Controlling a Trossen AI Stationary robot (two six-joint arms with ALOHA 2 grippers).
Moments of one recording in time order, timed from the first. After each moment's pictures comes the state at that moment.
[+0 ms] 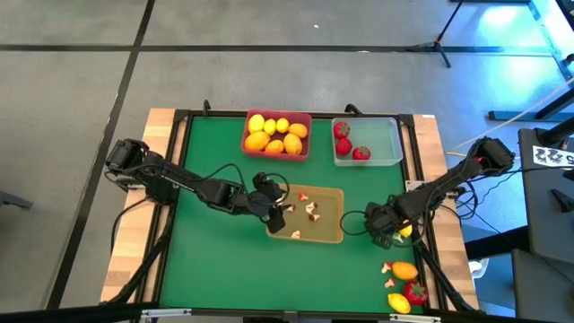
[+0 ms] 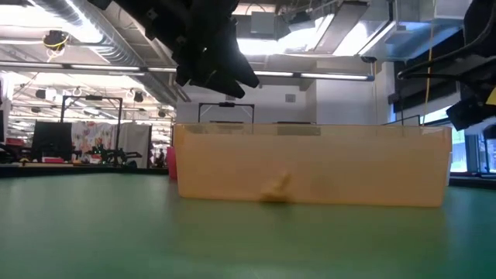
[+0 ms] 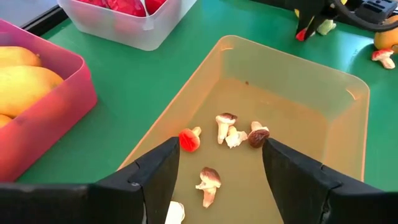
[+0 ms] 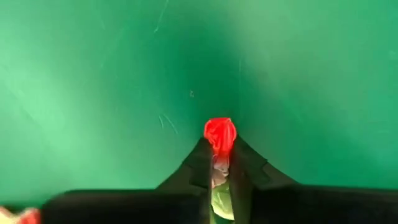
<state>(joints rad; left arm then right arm) -0.24 1.61 0.97 -0.05 -0.52 -0.45 0.52 1.28 0.57 -0.84 -0.08 0.97</state>
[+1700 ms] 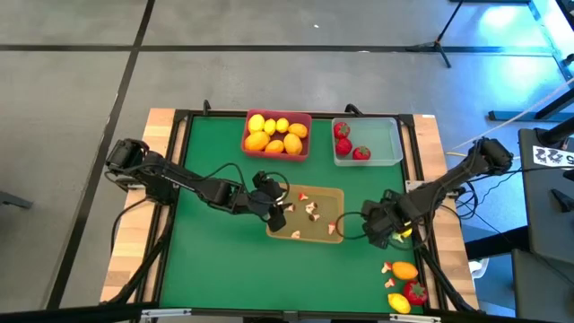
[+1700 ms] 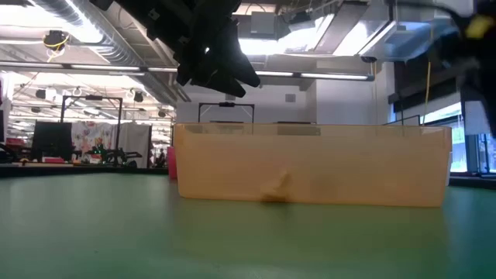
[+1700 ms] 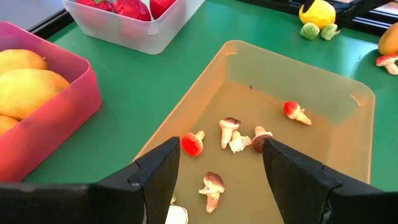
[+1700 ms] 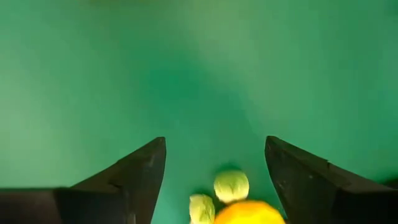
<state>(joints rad) -0.23 1.61 0.97 -0.04 -0.53 -0.45 0.55 1.30 0.87 -1.10 0.08 0.93</state>
